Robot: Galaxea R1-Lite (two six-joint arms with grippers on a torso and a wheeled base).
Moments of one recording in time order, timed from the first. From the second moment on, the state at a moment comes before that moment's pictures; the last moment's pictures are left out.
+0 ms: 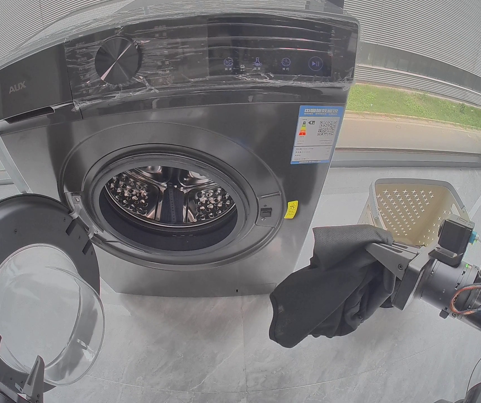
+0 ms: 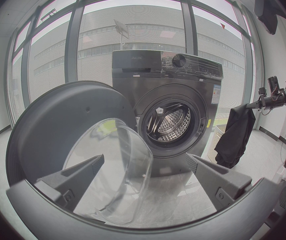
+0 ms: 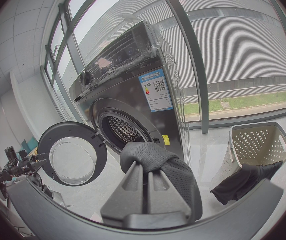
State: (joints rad) left arm 0.00 0.02 -0.02 0.00 0.00 -0.01; right arm 0.72 1.36 -0.39 -0.86 -0.14 0.21
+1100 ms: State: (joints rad) left arm 0.00 0.02 -0.02 0.00 -0.01 0.03; right arm 0.86 1.48 -0.41 -1.00 -0.09 0.25
